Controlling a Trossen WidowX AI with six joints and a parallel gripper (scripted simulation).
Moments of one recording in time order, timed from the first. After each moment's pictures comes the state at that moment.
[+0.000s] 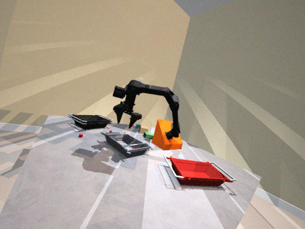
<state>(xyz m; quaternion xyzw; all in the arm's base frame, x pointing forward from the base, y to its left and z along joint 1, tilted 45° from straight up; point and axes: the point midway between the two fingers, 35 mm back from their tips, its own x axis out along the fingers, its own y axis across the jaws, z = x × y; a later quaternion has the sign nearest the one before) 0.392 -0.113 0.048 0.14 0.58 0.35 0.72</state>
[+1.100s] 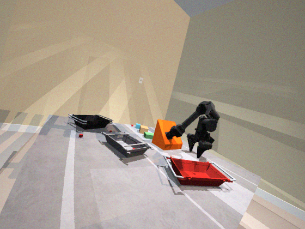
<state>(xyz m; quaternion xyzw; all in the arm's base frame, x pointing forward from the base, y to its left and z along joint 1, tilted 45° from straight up) 0.138 0.186 0.253 -0.57 -0.07 0.67 0.48</state>
